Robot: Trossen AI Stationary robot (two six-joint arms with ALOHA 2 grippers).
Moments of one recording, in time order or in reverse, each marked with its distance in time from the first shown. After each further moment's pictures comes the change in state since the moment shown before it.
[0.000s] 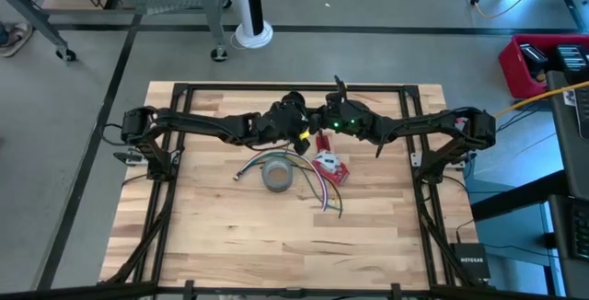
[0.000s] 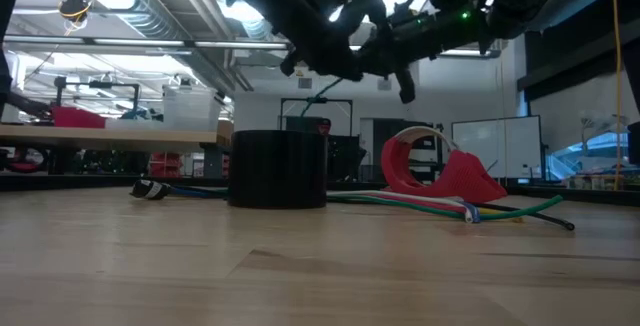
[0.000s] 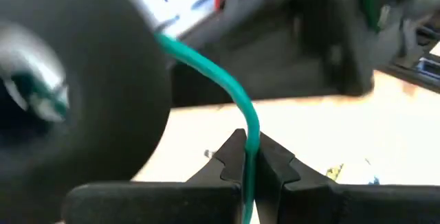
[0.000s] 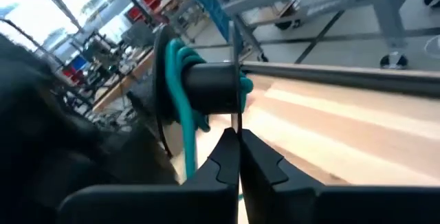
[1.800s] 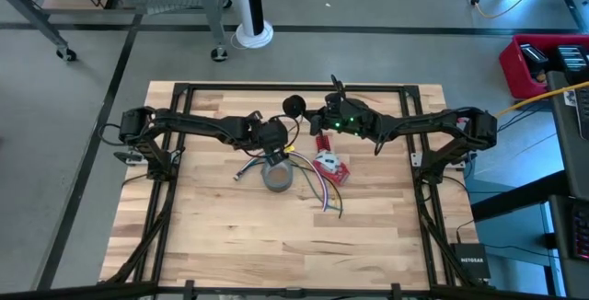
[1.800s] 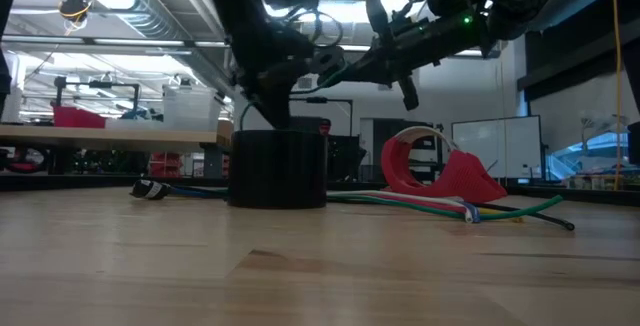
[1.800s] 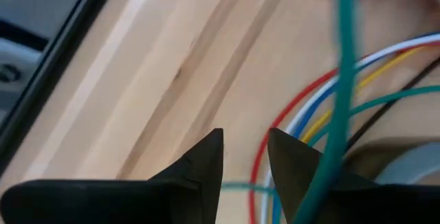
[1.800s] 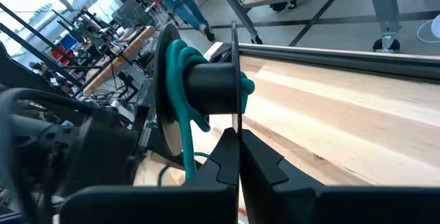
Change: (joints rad) left arm -0.009 -0.008 0.003 -0.649 -0.044 -0.040; right arm -0.023 -0.016 -0.003 -0.083 -0.062 -0.014
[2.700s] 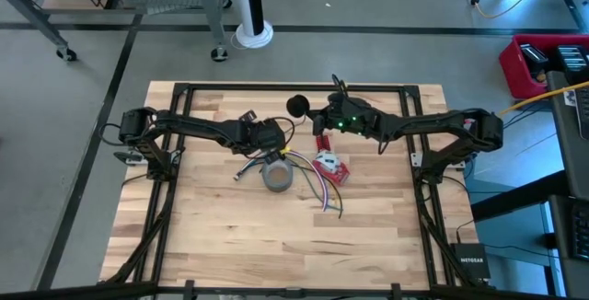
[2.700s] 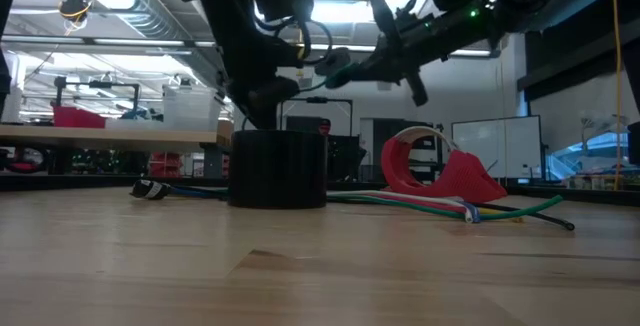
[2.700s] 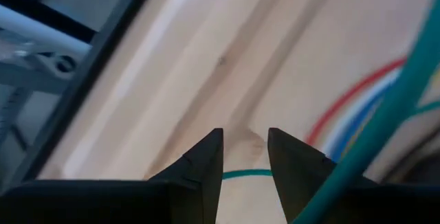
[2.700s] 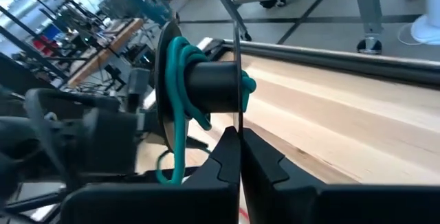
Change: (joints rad) left arm -0.015 0.000 -0.056 0.002 -0.165 -0.045; right arm 0.000 -0.057 0.001 -0.100 0.027 -0.031
